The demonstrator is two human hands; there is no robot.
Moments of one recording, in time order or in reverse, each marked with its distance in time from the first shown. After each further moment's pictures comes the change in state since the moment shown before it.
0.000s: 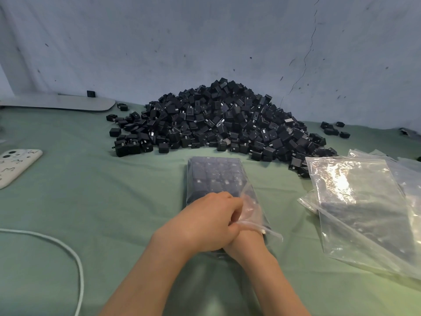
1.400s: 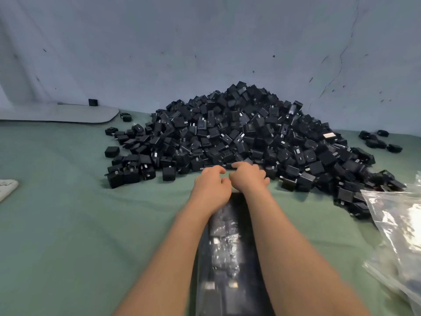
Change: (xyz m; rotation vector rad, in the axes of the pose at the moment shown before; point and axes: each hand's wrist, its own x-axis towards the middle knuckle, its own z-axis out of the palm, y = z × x) left_hand 0.163 -0.131 -0.012 -0.374 0.340 -0.493; right_hand 0.242 -0.028 -0.083 0.398 0.138 0.237
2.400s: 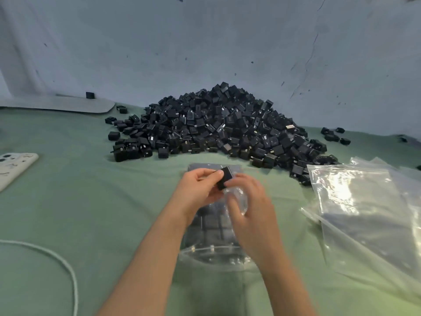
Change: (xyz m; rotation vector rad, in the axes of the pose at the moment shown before) left_hand -0.144 0.026 -0.015 -0.933 -0.089 -0.137; right_hand -0.248 0.085 -0.028 0.495 0.356 -0.582
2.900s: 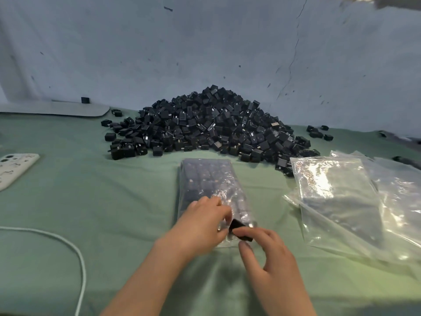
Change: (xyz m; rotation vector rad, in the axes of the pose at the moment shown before) left_hand -0.071 -0.027 0.010 1.412 -0.319 0.539; right_hand -0.104 0.000 -0.049 -0.070 -0.127 0.202
